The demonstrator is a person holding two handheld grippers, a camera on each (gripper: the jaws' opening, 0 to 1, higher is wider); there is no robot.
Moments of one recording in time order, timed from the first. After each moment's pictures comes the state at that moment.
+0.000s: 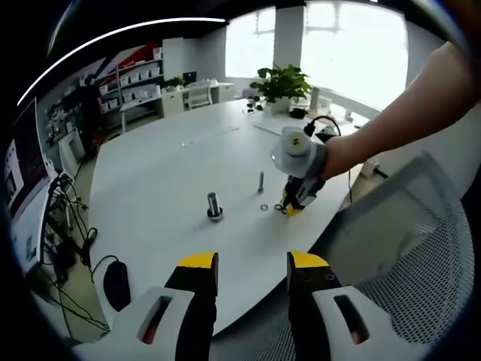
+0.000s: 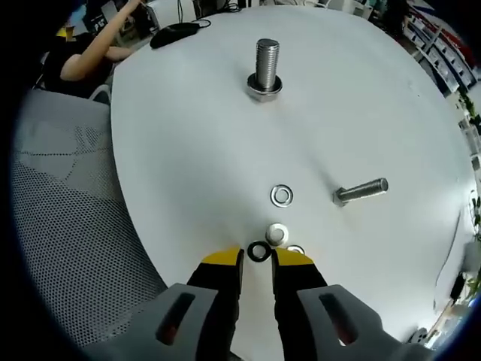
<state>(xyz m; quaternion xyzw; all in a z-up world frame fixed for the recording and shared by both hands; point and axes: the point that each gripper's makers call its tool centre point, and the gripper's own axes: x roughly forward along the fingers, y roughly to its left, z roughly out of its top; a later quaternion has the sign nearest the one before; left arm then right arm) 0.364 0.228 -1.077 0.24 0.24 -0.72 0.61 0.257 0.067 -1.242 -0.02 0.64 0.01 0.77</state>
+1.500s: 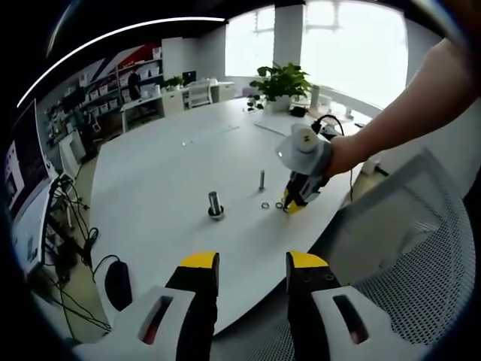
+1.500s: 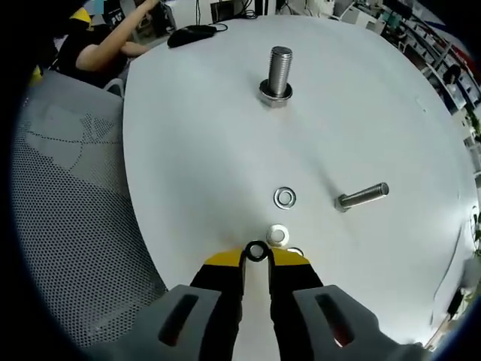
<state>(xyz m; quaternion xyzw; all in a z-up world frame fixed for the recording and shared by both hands) 0.366 0.229 -1.078 0.25 0.24 -0.72 0.61 0.256 0.064 -1.242 -0.03 0.60 0.04 0.80</state>
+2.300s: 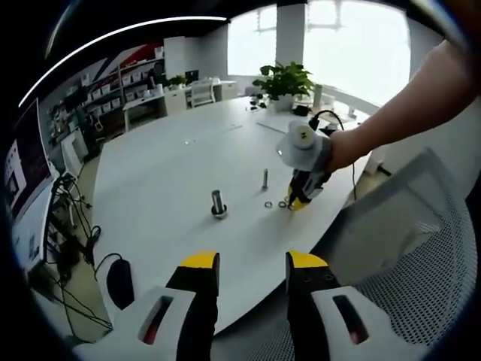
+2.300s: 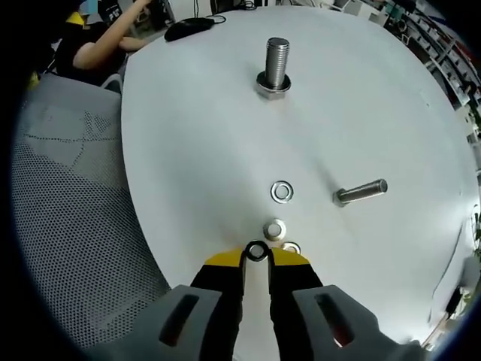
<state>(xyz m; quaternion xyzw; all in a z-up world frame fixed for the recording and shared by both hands) 0.371 0.228 -1.081 0.25 0.24 -0.71 0.61 0.248 0.062 -1.238 -0.02 0.62 0.04 0.78</state>
